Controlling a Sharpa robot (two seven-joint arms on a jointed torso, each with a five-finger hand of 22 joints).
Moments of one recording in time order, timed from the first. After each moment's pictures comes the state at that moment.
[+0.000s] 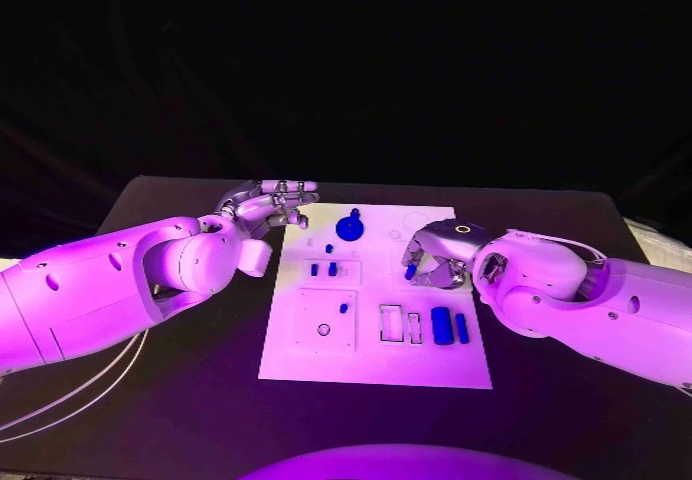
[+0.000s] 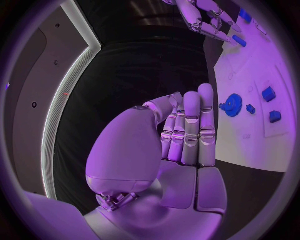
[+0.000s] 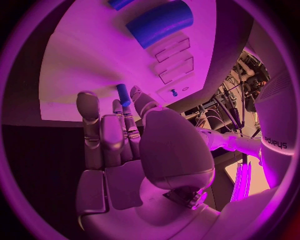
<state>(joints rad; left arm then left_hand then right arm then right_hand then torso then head) 1.20 -0.83 -0.03 1.51 0.08 -0.27 0.24 1.42 -0.13 0.54 -0.09 0.11 1.04 0.19 0.12 0.07 1.13 0.12 0.16 0.07 1.18 0.02 0.95 0.54 0.17 1.19 0.11 0.53 0.98 1.12 -0.90 -0.01 1.72 -1.76 -0.14 -0.29 1.38 -0.06 0.23 0.00 0.08 1.07 0.13 0.07 0.07 1.05 0.08 0.19 0.07 1.46 0.00 1.18 1.06 0.15 1.23 0.09 1.01 0.69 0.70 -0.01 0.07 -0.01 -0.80</state>
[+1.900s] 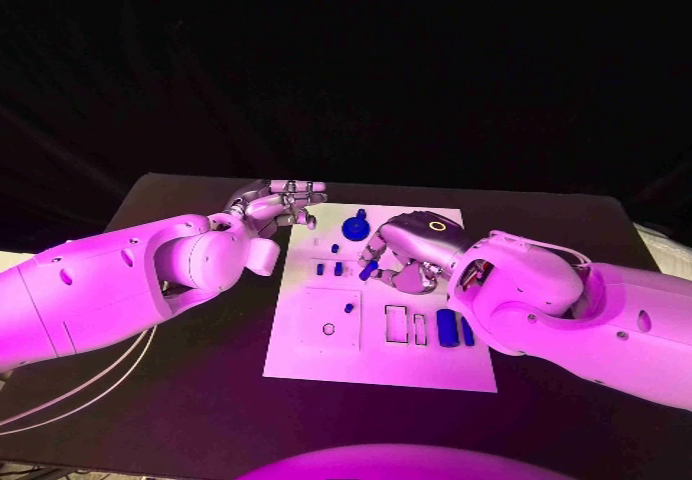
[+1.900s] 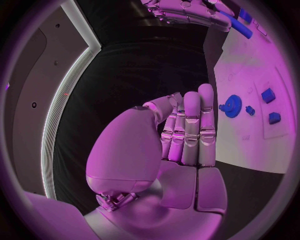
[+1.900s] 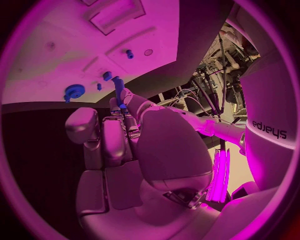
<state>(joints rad) 1.20 -0.83 -0.03 1.51 0.07 -0.27 0.24 1.42 -0.13 0.54 -0.09 0.11 1.03 0.19 0.12 0.07 1.12 0.12 0.17 0.07 1.18 0.02 0.95 0.54 0.17 1.19 0.11 0.53 0.99 1.14 -0.84 0.00 1.88 -1.73 -0.26 -0.27 1.45 -0.04 0.44 -0.08 0.05 1.16 0.13 0.08 0.08 1.16 0.11 0.14 0.06 1.47 -0.01 1.25 1.13 0.12 1.33 0.08 1.19 0.93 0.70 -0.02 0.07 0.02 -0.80</state>
